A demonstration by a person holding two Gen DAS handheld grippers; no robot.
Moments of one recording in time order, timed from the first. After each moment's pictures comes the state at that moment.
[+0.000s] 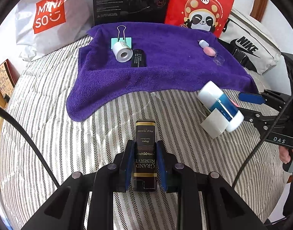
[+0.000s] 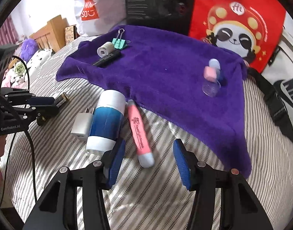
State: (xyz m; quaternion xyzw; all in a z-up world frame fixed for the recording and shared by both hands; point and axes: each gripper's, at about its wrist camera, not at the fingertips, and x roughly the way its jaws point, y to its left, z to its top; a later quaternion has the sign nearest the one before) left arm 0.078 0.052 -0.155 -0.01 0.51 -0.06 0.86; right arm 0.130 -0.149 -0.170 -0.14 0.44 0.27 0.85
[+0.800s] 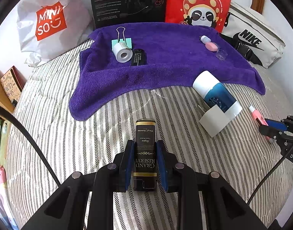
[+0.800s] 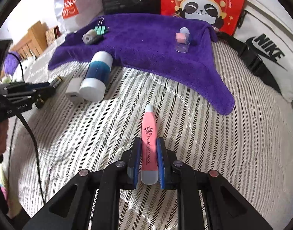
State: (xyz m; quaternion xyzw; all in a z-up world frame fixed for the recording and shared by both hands) left arm 0.072 0.036 -0.157 0.03 0.50 -0.03 0.86; right arm 0.078 -0.187 -0.180 -0.10 0.49 0.18 0.85
